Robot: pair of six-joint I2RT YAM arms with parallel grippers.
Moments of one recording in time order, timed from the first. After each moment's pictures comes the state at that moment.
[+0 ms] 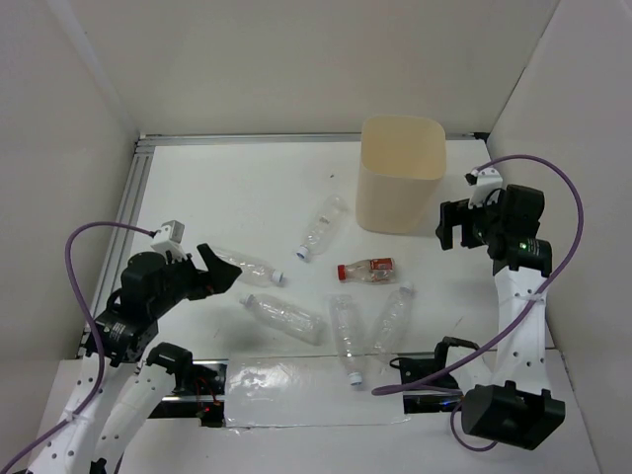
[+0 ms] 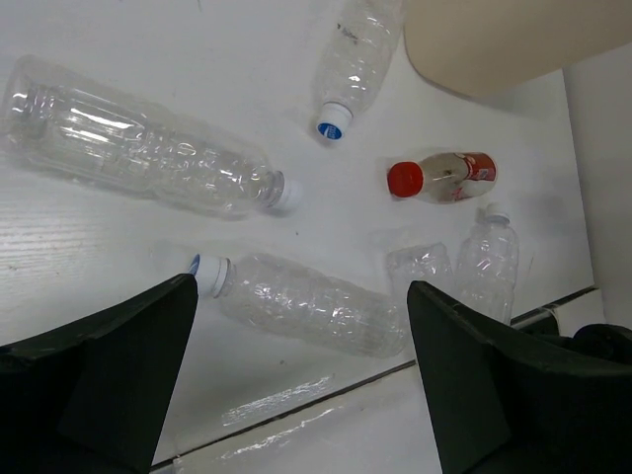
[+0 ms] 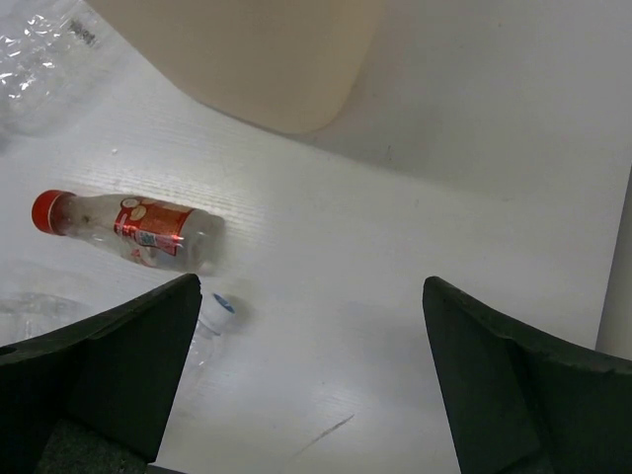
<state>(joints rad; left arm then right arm) -0.29 0.46 0.70 -0.69 0.16 -0.61 -0.27 0.95 1.06 -0.77 -0.38 -0.32</state>
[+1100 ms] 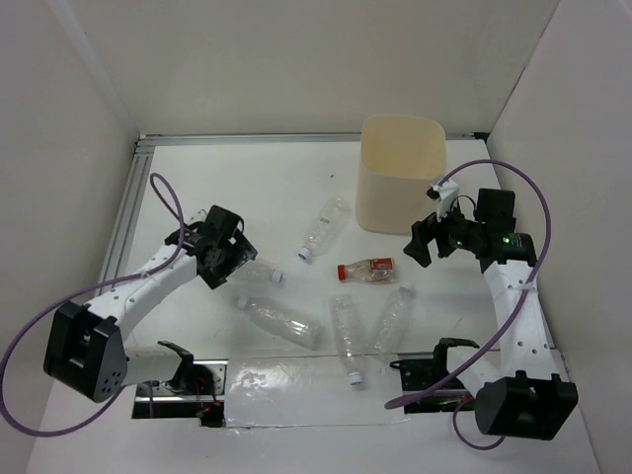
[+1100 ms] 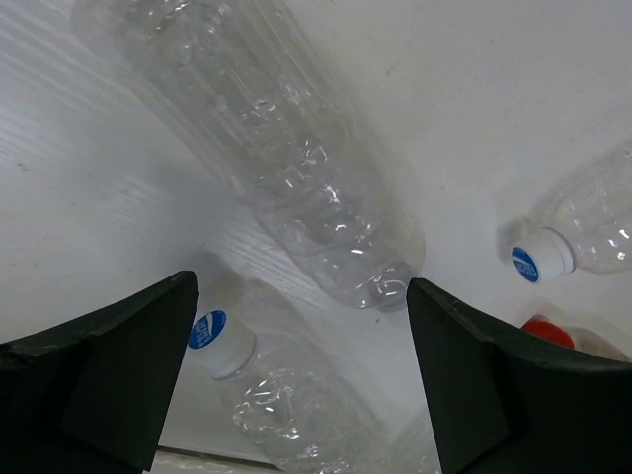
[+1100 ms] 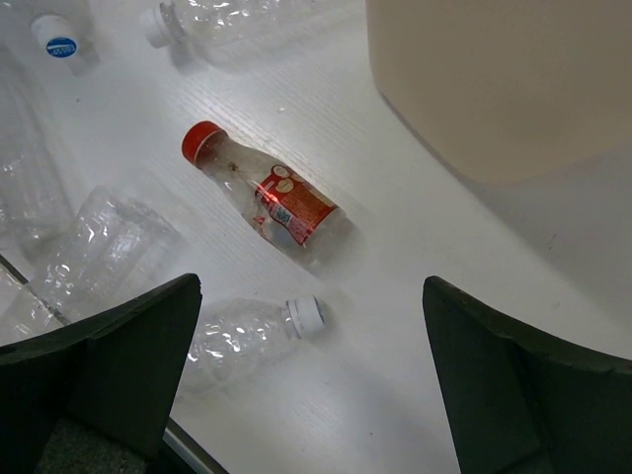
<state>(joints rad) -0.40 1.24 0.88 -0.75 -0.21 -1.09 -0.12 0.99 0.99 -0.81 -0.67 -0.51</state>
